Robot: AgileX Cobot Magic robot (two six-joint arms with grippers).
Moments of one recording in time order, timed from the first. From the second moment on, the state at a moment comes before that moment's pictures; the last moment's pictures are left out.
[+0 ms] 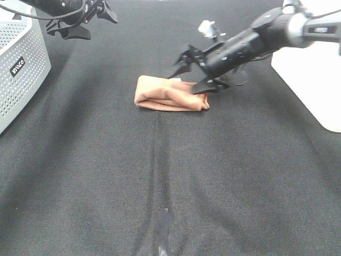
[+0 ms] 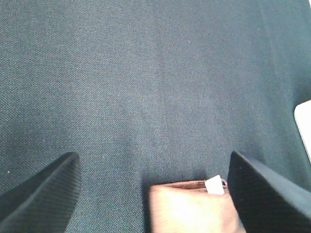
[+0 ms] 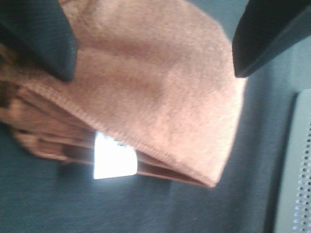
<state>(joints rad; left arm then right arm) -0.12 2.35 -2.10 -0.62 0.66 0.06 0.18 2.51 -1.99 0.91 0.88 -0.46</state>
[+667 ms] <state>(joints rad) -0.12 2.24 -2.10 -0.45 0.98 0.11 0.18 2.29 -1.99 0.59 1.06 -0.35</state>
